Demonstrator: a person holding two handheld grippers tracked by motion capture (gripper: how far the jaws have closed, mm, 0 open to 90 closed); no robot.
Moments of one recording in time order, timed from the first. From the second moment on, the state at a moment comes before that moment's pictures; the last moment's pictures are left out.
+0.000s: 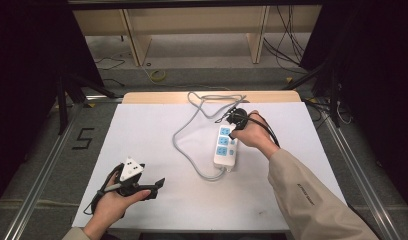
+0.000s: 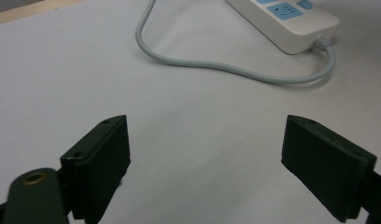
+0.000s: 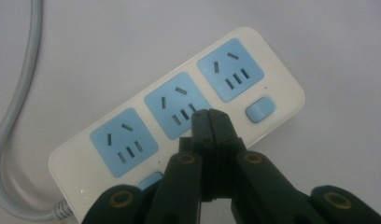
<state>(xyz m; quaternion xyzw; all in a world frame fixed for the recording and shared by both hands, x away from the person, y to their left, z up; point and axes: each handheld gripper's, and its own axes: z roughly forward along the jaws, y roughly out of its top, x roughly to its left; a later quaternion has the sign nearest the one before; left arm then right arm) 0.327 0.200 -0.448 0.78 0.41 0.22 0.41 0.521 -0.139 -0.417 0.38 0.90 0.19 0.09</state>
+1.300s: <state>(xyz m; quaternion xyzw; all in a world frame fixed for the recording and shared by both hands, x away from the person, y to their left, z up) 0.326 0.200 -0.448 0.79 0.41 0.22 0.41 0.527 -0.132 -0.427 0.39 0.91 0.15 0.07</state>
